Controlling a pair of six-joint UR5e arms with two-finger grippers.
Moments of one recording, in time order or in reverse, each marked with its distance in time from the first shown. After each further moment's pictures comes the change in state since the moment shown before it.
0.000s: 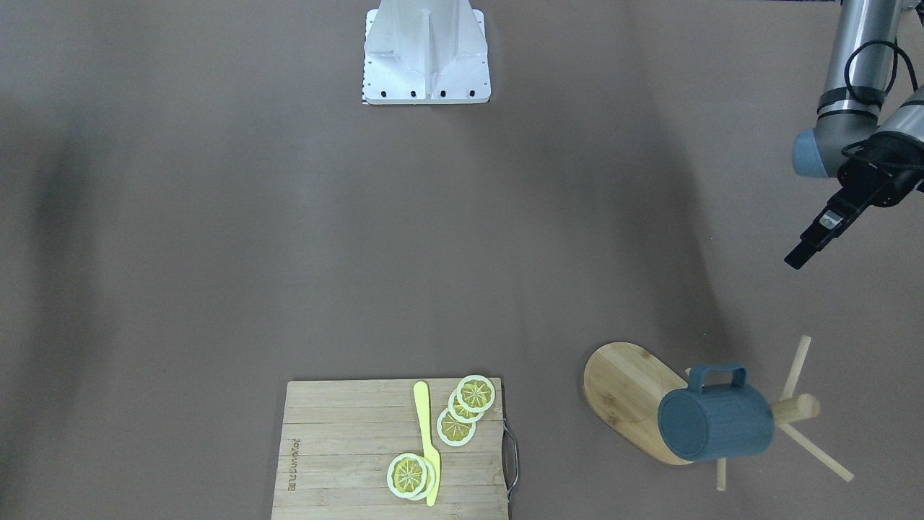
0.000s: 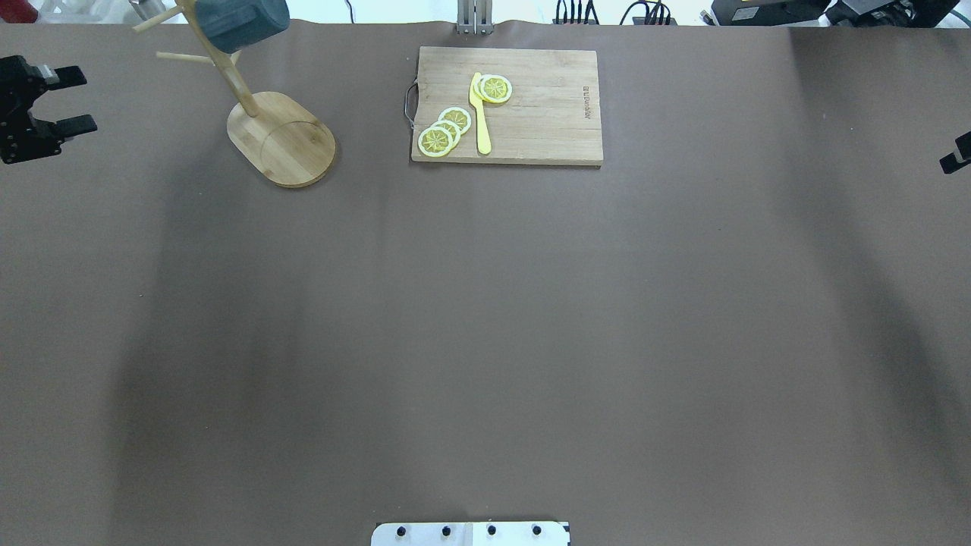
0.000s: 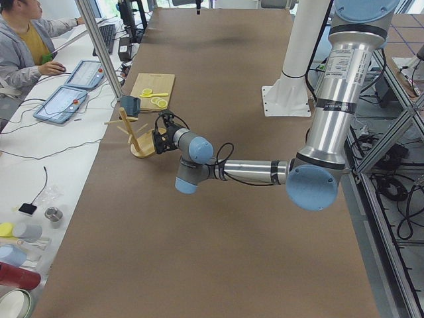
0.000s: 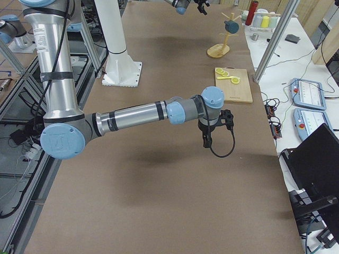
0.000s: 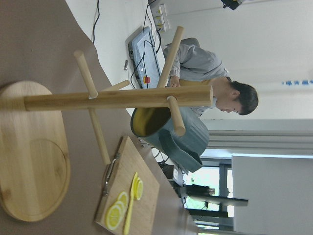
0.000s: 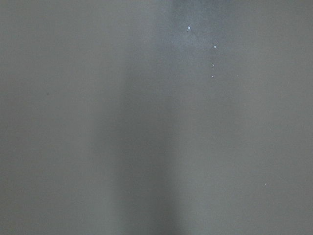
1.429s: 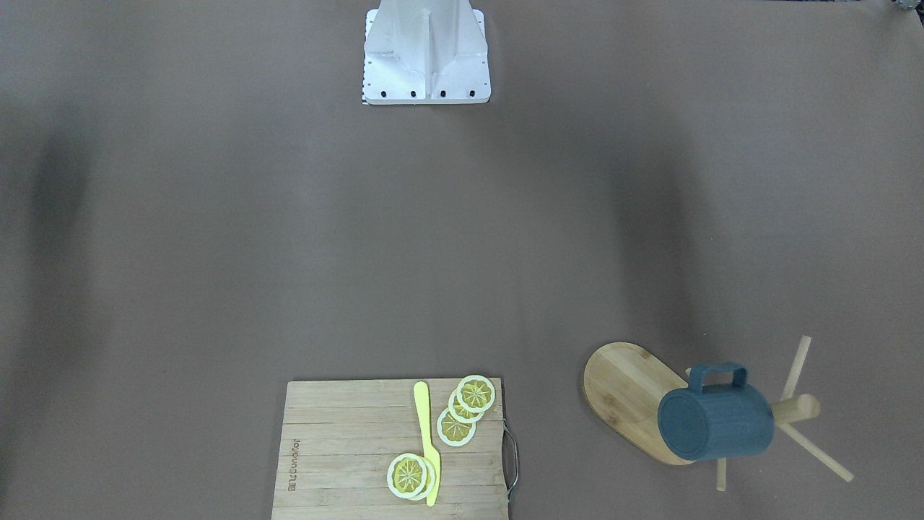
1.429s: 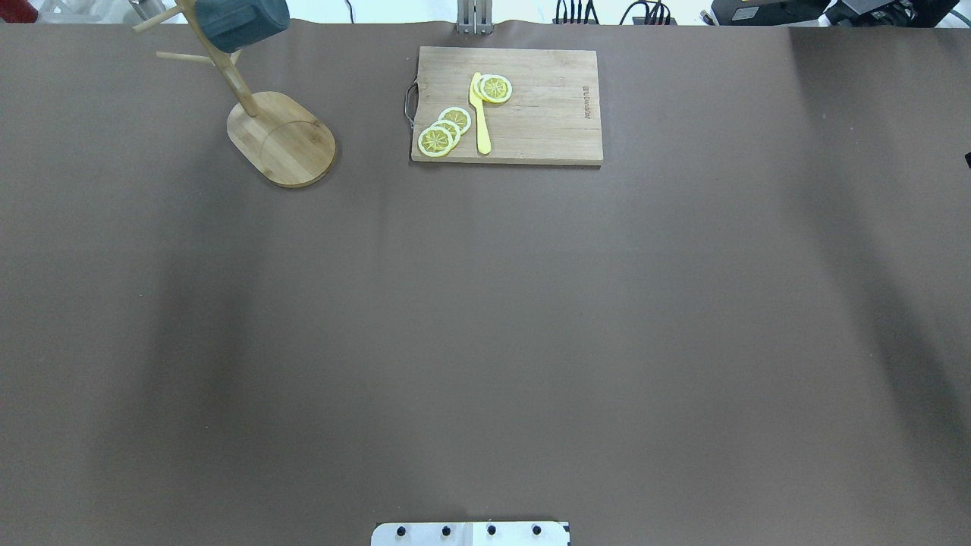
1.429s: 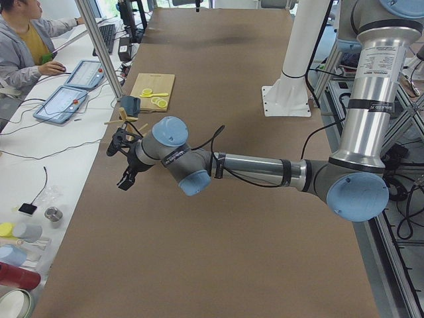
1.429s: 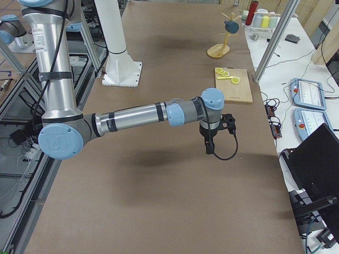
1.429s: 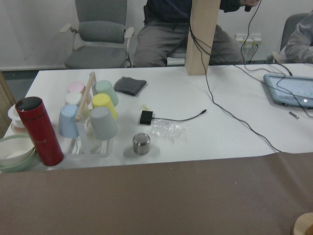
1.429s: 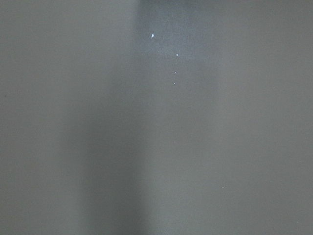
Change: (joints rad) left arm -0.406 0.012 -0.229 1.147 -0.212 1.231; right arm 0.021 -0.008 -0.011 -0.004 -0.093 -0.041
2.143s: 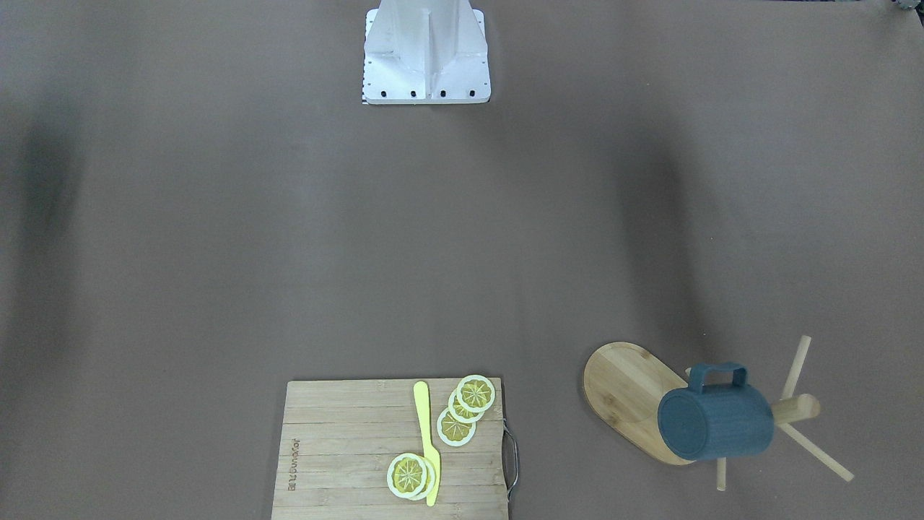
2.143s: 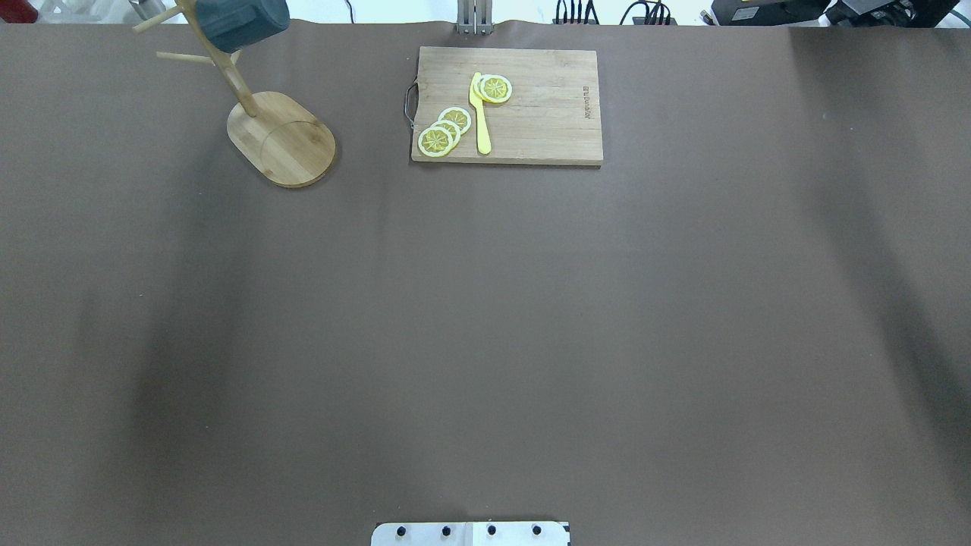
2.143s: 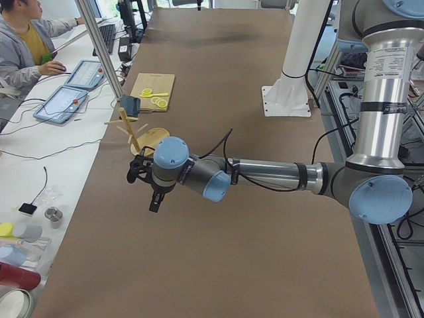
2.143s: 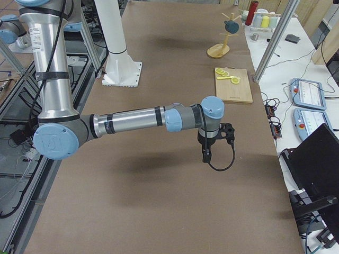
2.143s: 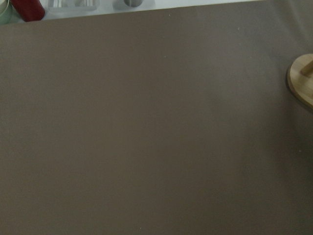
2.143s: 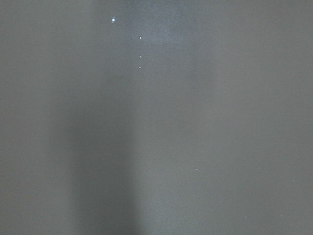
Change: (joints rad) left arm -0.018 0.114 -0.047 0.357 -0.202 0.324; right arm 0.045 -0.012 -0.039 -0.043 -0.003 -0.015
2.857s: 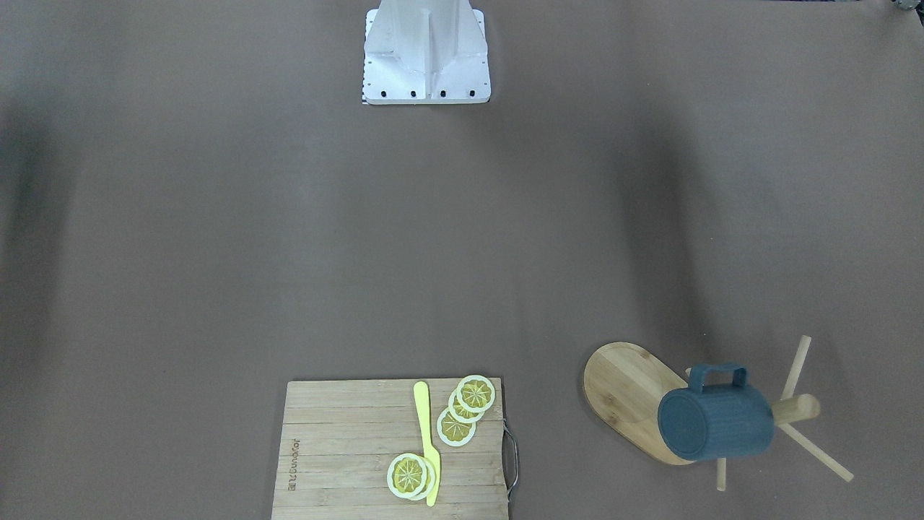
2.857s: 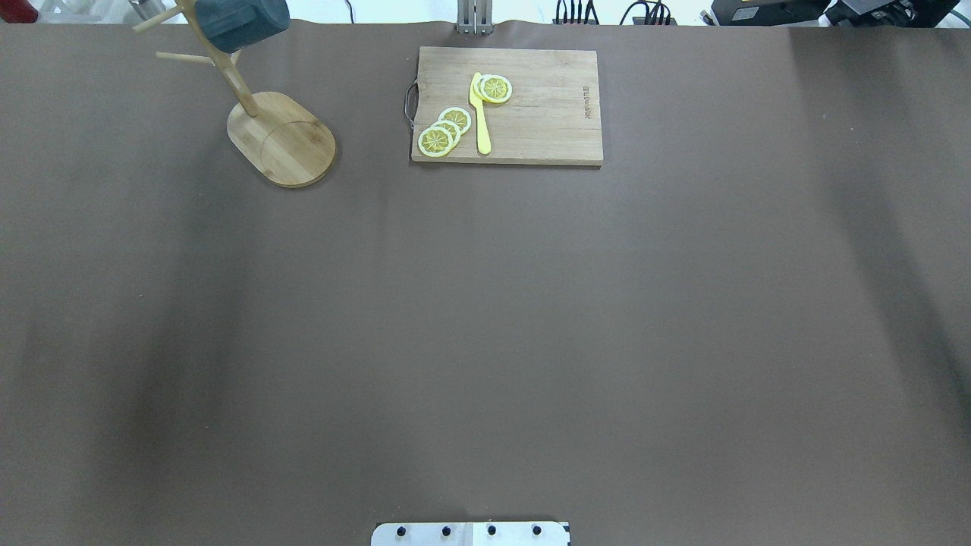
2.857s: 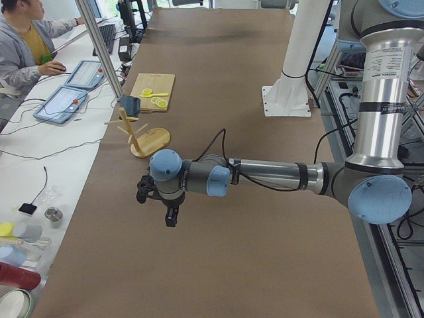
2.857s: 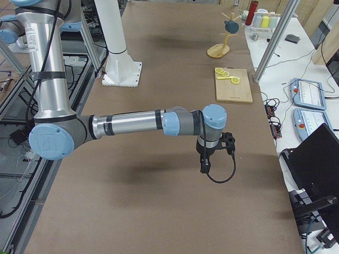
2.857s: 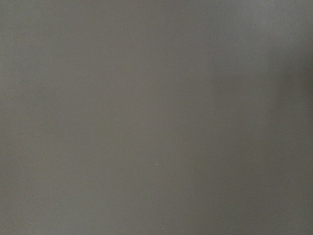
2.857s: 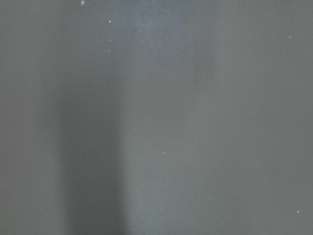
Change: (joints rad) left arm 0.033 0.000 -0.006 0.340 0.019 0.092; right arm 0.066 0.006 -0.026 -0.107 -0.003 -0.142
